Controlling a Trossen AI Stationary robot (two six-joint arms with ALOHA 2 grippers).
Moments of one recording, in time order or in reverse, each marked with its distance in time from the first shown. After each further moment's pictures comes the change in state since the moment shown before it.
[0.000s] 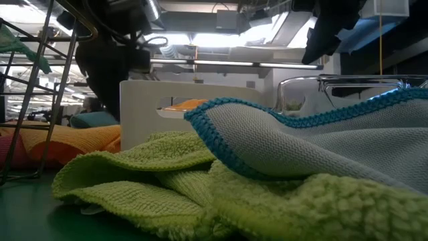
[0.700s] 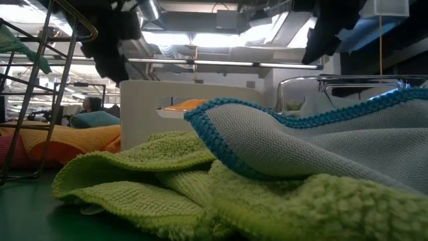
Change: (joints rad) left arm 0.017 -0.257 0.000 0.000 0.113 -0.003; right arm 0.000 0.000 -0.001 0.000 -0.003 0.005
